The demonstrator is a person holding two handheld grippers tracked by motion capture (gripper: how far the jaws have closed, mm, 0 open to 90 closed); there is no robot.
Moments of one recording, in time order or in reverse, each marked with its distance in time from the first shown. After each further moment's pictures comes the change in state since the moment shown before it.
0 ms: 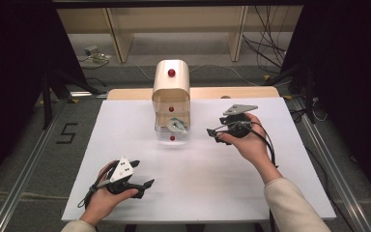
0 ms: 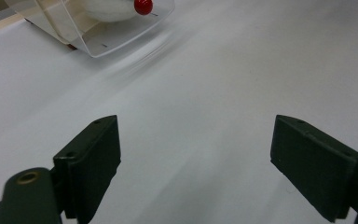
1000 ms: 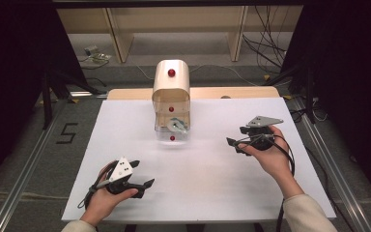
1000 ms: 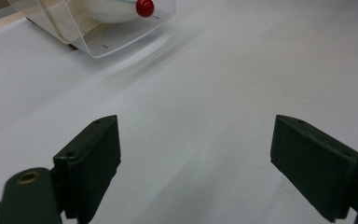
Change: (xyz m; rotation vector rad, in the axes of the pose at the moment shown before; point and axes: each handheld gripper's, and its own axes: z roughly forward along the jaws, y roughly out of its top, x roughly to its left) left arm 0.000 0.000 -0.001 -0.009 -0.003 -0.023; right arm -0.019 -0.049 -0.042 -0.014 -0.057 0.053
